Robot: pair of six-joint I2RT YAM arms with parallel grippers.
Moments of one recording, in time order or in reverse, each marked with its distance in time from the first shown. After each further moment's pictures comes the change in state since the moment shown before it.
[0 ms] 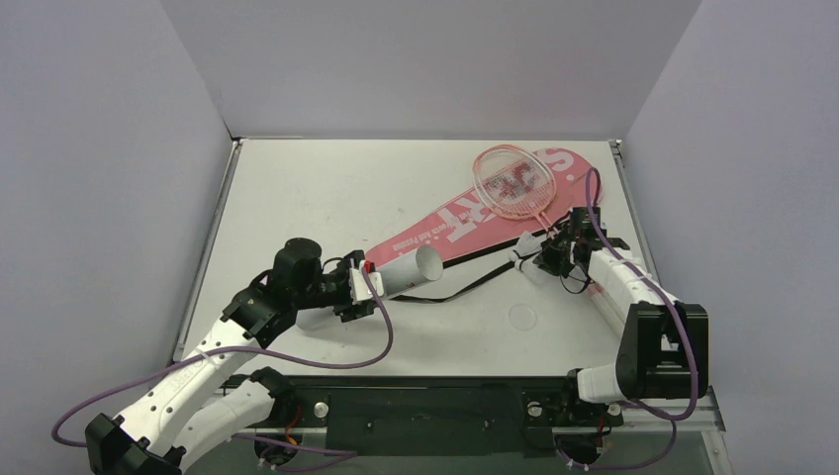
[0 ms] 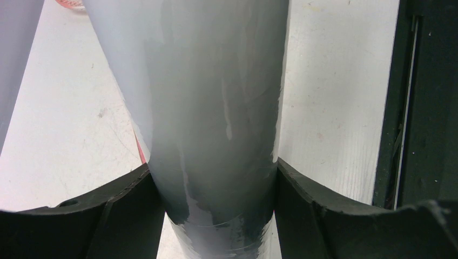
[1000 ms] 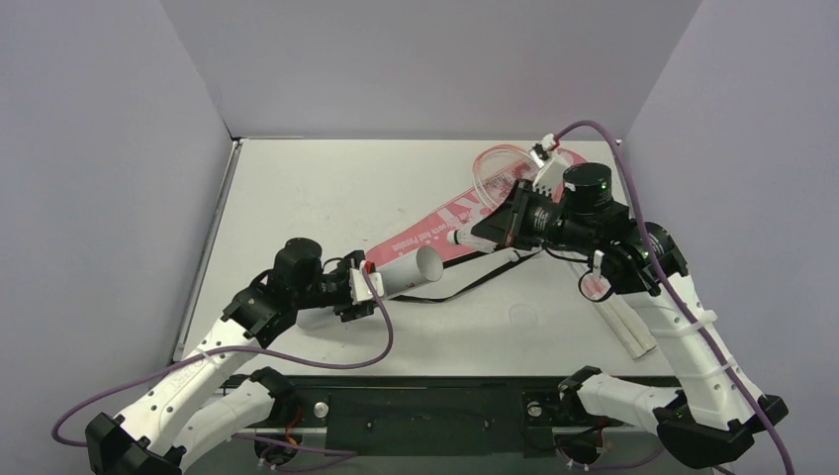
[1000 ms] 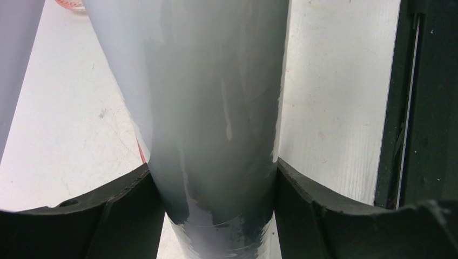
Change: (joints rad) left arm 0.000 0.001 0.000 0.000 0.000 0.010; right arm 0.517 -0.314 0.668 -0.426 -0.221 -0.060
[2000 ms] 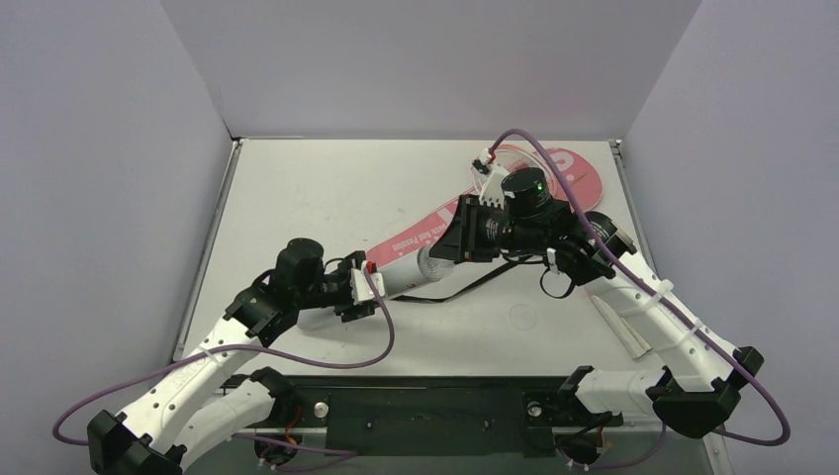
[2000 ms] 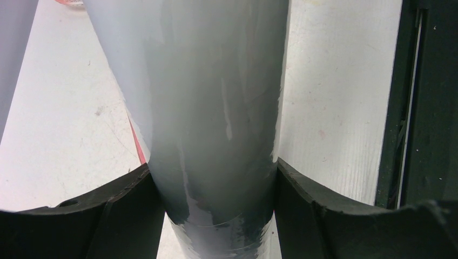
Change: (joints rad) left arm 0.000 0.011 -0.008 0.007 -0.004 0.002; right arm 0.270 0.145 0.042 -0.008 0.047 0.026
